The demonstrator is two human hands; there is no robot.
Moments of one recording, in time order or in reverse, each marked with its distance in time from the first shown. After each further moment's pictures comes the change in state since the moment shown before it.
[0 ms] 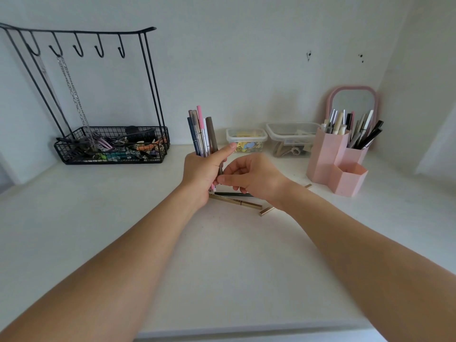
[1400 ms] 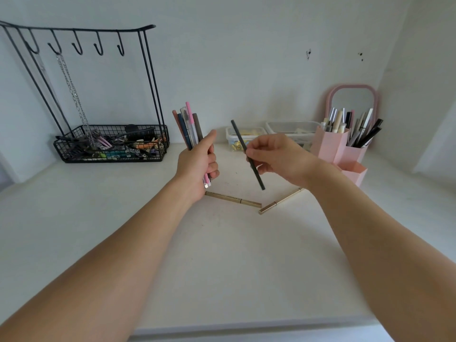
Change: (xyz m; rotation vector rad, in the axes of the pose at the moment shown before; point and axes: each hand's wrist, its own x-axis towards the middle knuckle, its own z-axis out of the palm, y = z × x) left_hand 0.001 0.013 -0.007 -0.269 -0.086 -0.161; right_hand 0.007 -0.006 -0.052 0.072 -0.031 -0.048
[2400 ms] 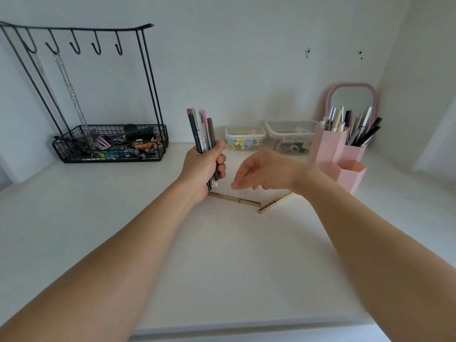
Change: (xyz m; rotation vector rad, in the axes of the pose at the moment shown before) left_hand 0.008 -0.014 0.002 0.121 -0.092 0.113; right_hand -0.009 -0.001 0.015 -0.456 -0.188 0.104
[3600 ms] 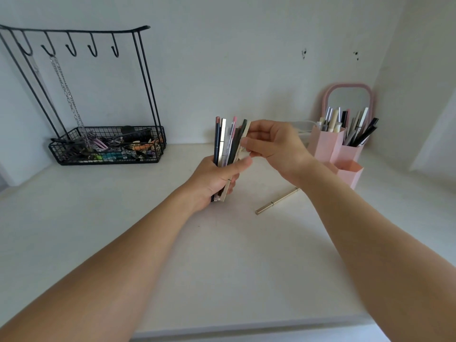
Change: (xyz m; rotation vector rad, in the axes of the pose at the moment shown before) left_hand -0.014 -0.009 0.006 0.264 -0.280 -0.004; right_hand 0.008 0.002 -0.014 0.540 0.400 -0.312
